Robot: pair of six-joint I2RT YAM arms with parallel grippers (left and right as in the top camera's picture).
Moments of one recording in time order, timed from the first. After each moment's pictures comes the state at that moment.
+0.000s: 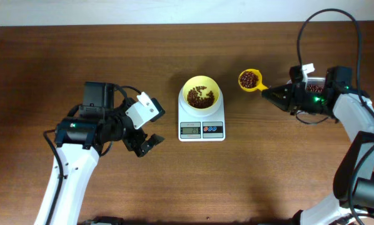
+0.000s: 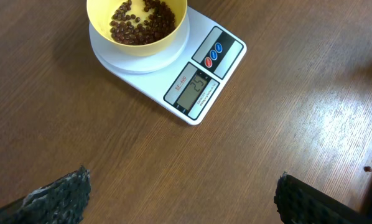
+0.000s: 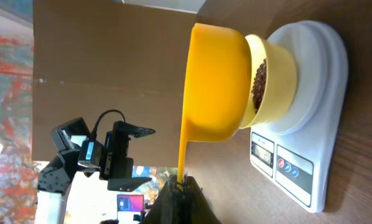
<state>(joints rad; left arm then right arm) -0.08 1.25 1.10 -0.96 0.52 0.79 -0.26 1.83 1.18 -0.69 -1.44 0.07</state>
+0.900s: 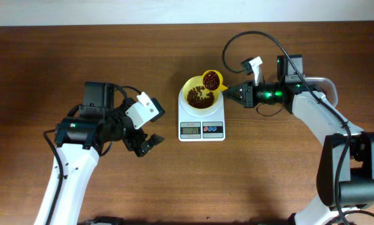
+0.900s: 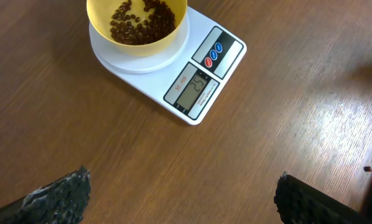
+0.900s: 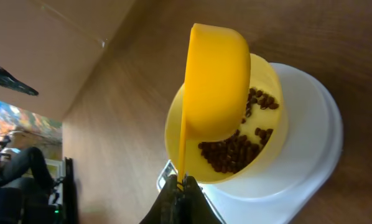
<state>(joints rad) -0.08 1.25 1.10 -0.96 0.52 0.79 0.07 1.84 1.17 -0.30 -1.04 -0.09</state>
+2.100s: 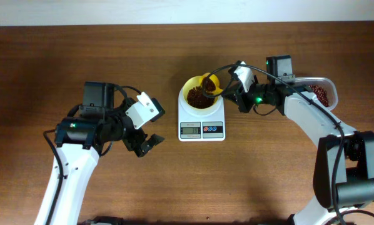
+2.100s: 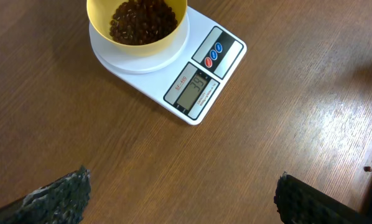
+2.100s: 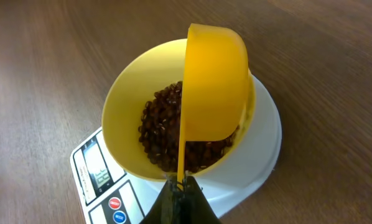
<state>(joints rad) -0.08 1.25 1.10 -0.96 0.52 0.79 0.13 1.84 1.17 -0.30 -0.81 -0.48</state>
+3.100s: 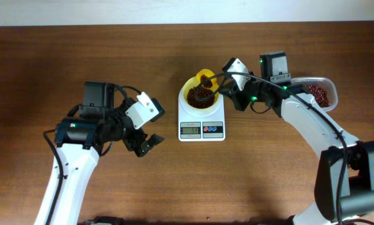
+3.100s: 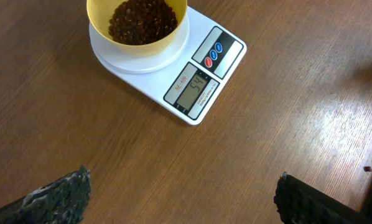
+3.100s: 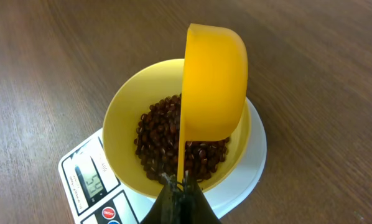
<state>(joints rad) -0.08 1.25 1.10 -0.96 0.52 0.79 0.20 1.77 1.19 -0.31 -0.68 -0.48</state>
